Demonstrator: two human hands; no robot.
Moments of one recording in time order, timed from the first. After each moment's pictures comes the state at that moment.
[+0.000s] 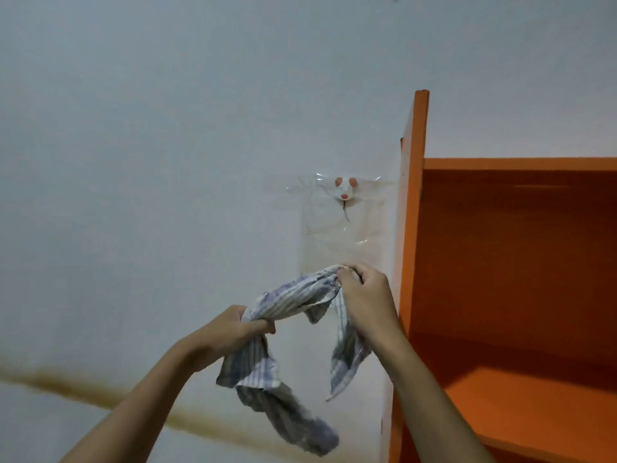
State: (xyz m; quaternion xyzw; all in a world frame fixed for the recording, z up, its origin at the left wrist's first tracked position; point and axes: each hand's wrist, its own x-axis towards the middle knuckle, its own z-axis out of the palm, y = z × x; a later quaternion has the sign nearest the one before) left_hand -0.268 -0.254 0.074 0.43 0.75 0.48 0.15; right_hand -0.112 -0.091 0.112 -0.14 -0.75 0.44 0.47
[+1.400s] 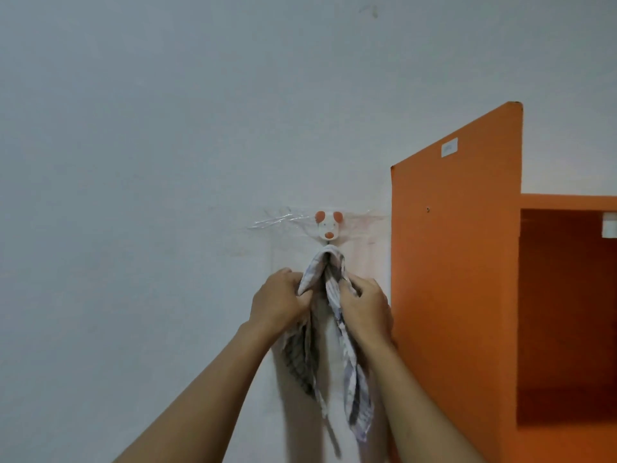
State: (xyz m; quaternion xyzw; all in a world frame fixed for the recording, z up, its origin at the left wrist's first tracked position) left_hand -0.399 -0.023 0.158 0.59 0.68 0.42 -0.16; right_hand -0.260 0.056 0.136 -0.41 -0.69 0.19 0.56
